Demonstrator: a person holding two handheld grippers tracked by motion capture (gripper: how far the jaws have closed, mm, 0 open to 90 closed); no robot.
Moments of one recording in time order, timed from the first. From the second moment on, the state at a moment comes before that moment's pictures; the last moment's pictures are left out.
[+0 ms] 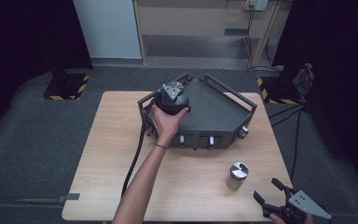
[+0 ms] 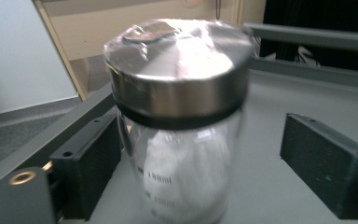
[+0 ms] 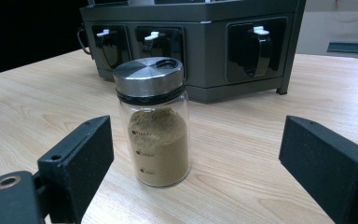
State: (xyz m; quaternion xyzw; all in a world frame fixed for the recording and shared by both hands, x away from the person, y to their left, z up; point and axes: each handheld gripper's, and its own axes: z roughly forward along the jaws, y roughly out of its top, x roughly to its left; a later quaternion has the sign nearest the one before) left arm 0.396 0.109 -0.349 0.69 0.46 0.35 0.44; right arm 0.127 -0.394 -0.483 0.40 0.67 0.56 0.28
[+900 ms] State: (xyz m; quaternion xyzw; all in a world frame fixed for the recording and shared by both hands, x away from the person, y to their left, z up) left arm 0.241 0.171 -0.337 0.68 0.42 0.35 0.49; right arm 0.116 -0.389 -0.476 0.39 0.67 0.54 0.31
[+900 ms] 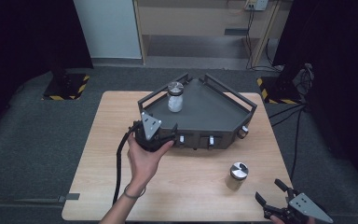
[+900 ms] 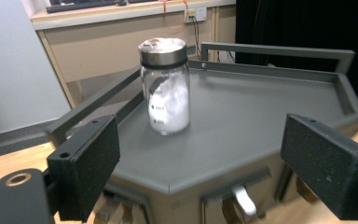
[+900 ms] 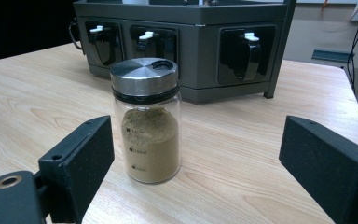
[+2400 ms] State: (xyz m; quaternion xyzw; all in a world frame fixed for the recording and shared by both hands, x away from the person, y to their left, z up) left arm 0.152 0.205 -0.419 0.70 0.50 0.30 0.41; right arm 0.121 -0.387 -0.477 0.39 0.69 0.53 0.31
